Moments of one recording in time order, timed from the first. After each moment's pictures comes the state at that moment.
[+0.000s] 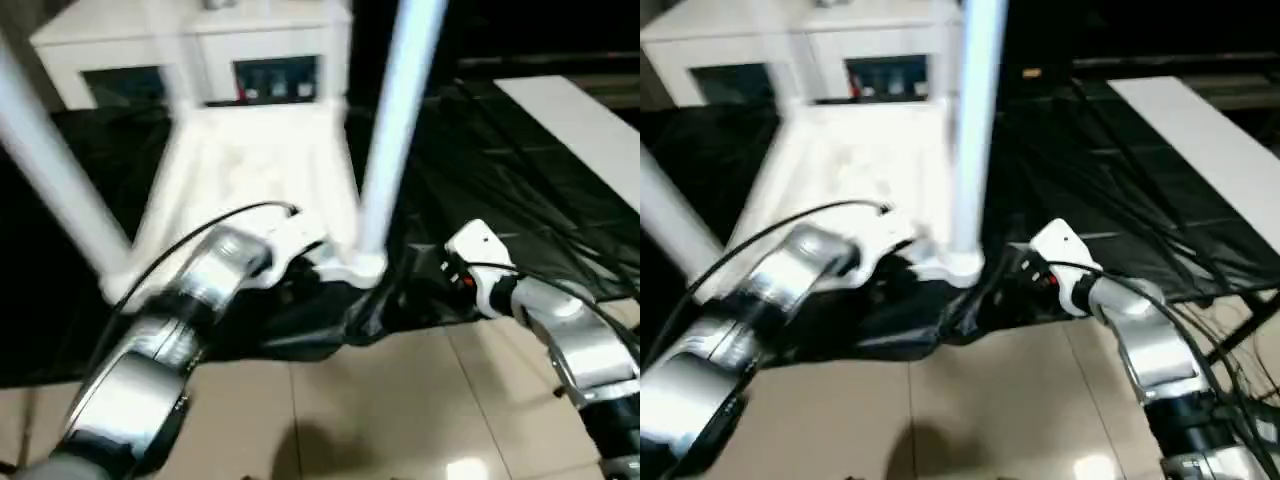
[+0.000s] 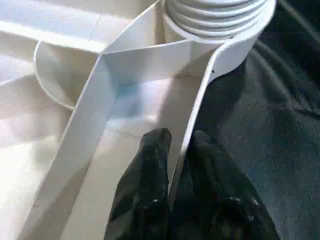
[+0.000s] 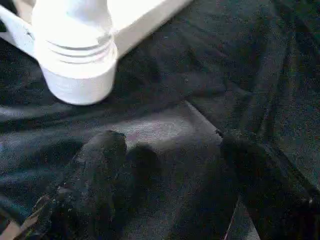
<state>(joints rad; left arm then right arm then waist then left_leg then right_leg) -0.74 0.29 -0.30 0.60 0.19 0.44 -0.88 -0.35 -0.49 0.13 0.14 0.01 0.40 0.61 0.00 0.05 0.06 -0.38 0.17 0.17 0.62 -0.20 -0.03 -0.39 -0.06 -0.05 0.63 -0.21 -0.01</state>
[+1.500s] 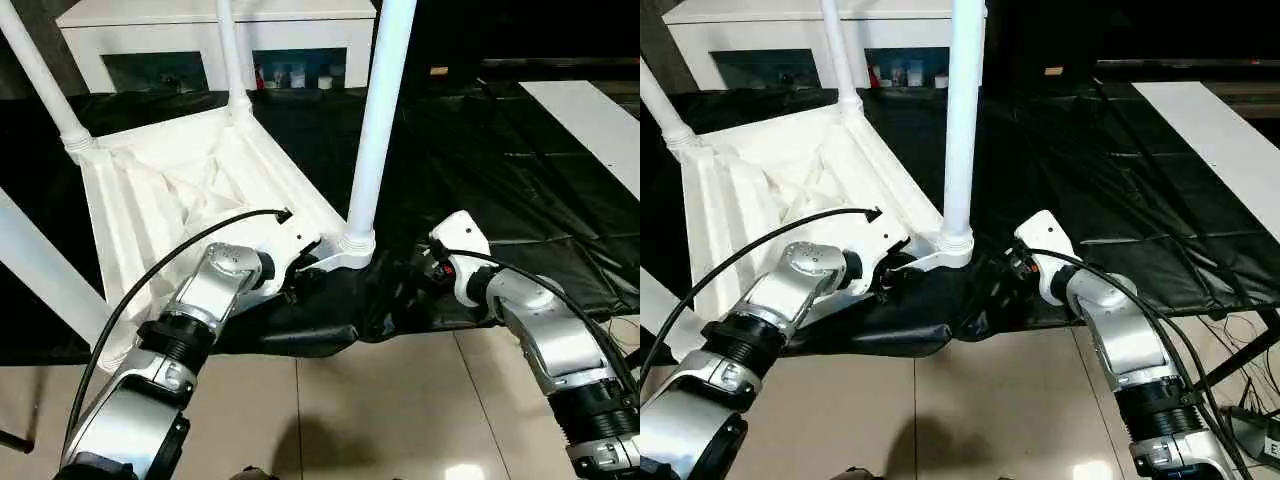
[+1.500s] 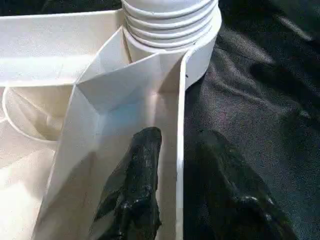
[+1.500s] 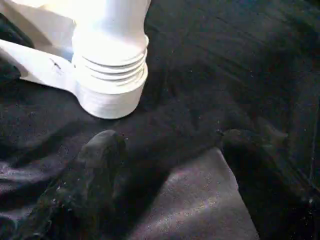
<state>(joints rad) -0.72 0.23 -0.25 0.68 0.11 0.31 -0.80 -0.40 -0.40 0.13 0.21 0.00 0.38 0.55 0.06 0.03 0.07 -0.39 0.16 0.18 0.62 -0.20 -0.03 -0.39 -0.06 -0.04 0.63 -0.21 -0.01</state>
